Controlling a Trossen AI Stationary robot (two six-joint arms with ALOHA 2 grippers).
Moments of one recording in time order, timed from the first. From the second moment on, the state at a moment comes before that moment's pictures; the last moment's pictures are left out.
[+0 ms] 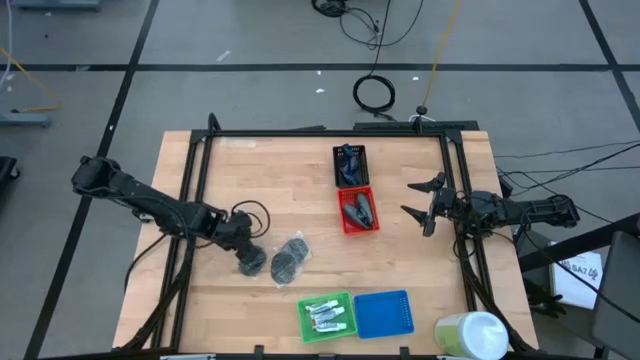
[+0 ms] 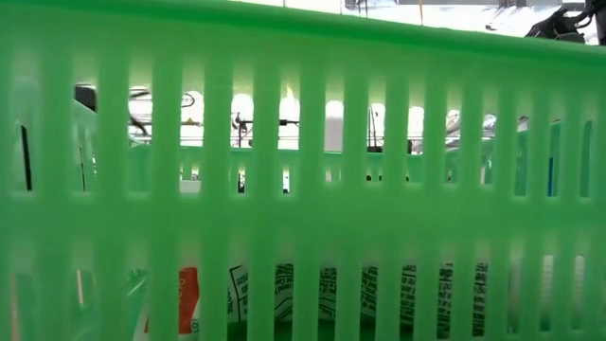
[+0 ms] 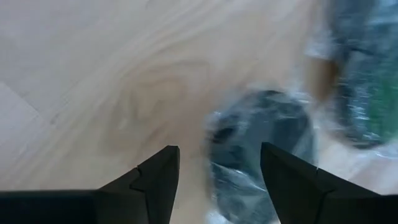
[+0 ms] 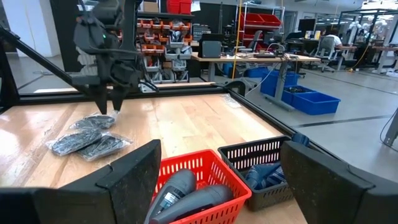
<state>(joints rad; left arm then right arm) -0.31 1.14 0.49 -0.57 -0.02 -1.19 0.09 0.03 0.06 -0.05 0.39 -0.01</state>
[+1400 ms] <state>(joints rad) -0.30 0.97 0.47 -0.27 -0.13 -0.91 0.09 0.03 0.06 -0.05 0.39 -0.01</state>
